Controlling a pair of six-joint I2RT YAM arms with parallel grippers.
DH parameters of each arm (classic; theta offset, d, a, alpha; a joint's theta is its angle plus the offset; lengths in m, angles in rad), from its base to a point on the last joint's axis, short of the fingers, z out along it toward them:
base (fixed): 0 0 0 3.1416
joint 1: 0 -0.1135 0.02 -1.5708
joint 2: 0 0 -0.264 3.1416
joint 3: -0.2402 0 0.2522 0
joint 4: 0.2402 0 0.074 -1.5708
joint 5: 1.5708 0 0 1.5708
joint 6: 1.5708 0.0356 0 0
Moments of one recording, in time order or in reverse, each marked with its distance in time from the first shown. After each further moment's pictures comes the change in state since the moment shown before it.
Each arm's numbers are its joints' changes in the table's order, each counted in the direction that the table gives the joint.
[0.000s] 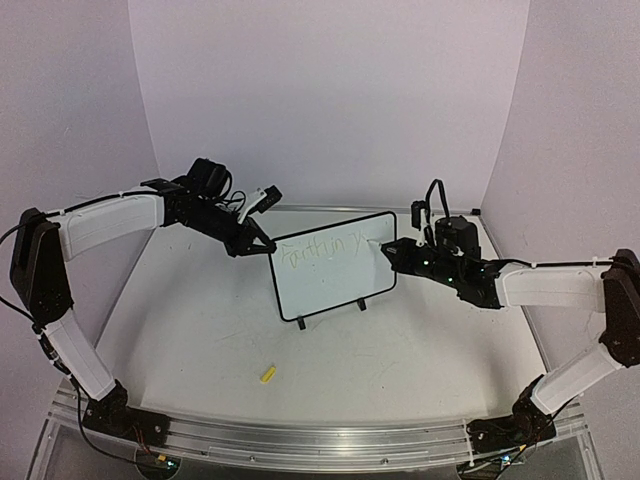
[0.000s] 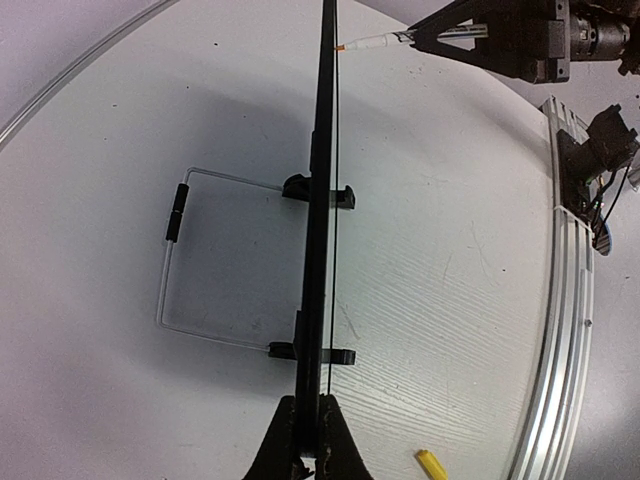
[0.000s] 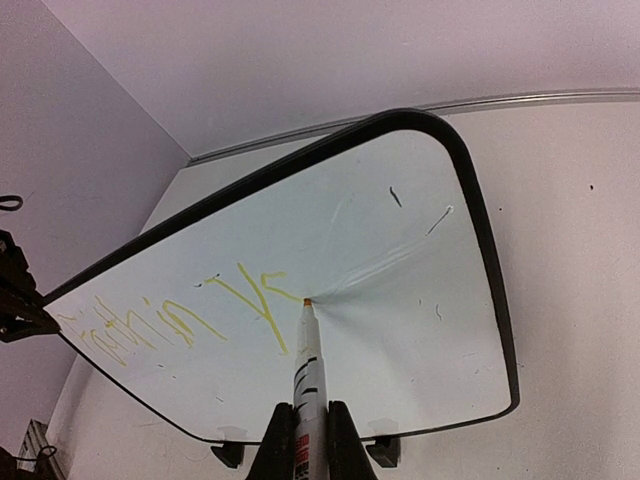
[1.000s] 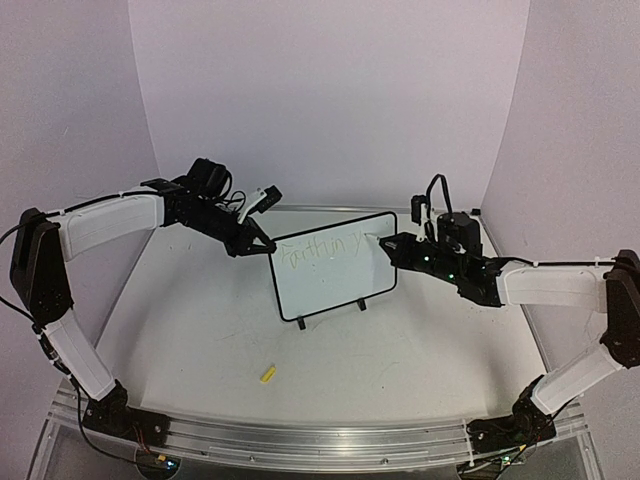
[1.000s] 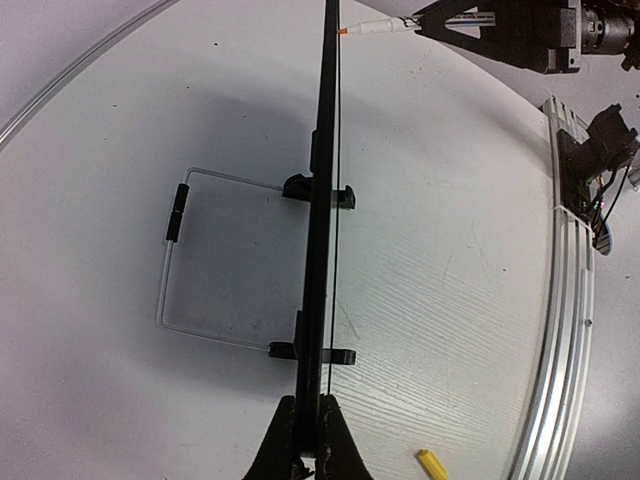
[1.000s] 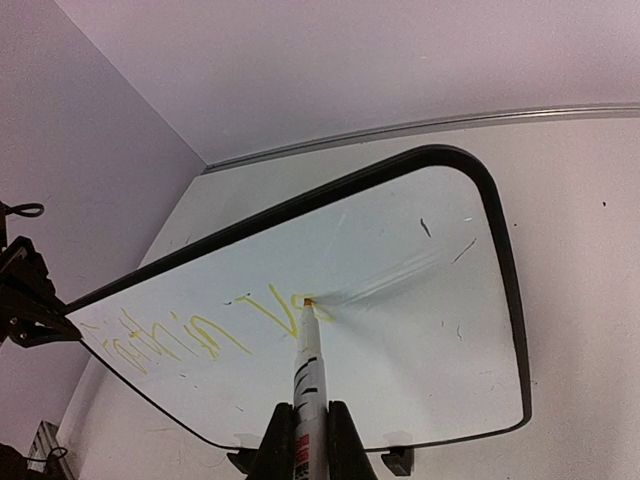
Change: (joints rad) left arm 0.000 0.000 0.000 0.000 0.000 0.001; right arm 0.000 0.008 -0.015 -0.021 -0.024 -0.001
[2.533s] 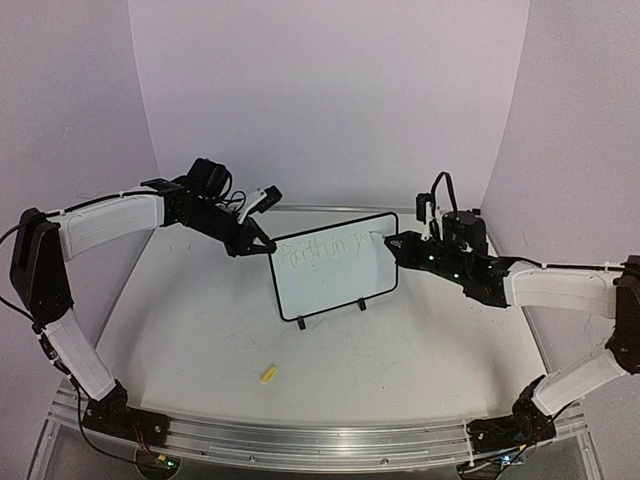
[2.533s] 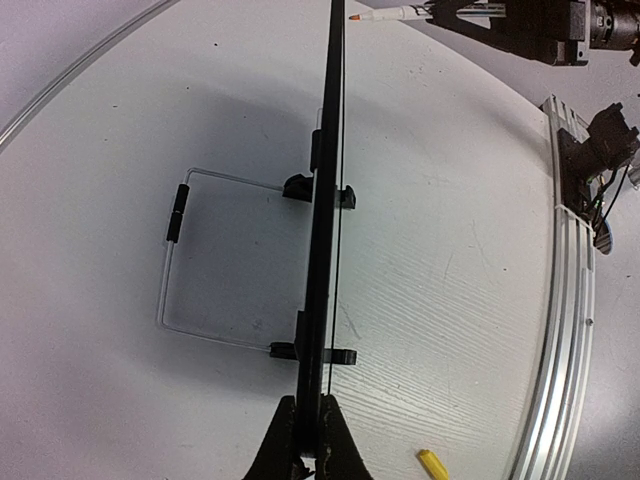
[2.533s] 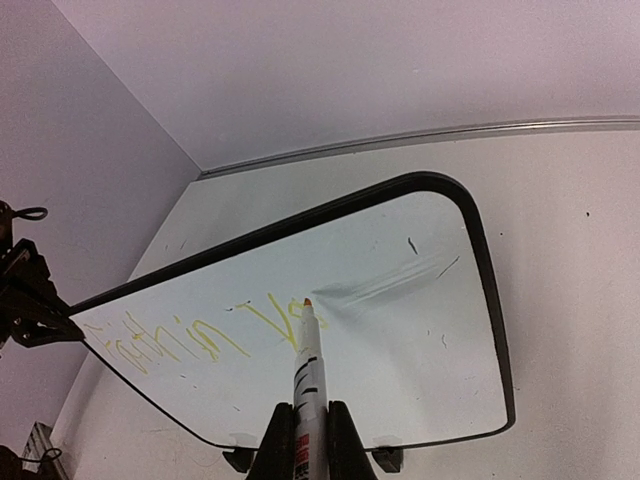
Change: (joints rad) left arm 0.000 0.000 0.000 0.000 -0.001 0.003; right arm 0.000 0.050 0.006 0.047 0.028 -0.021
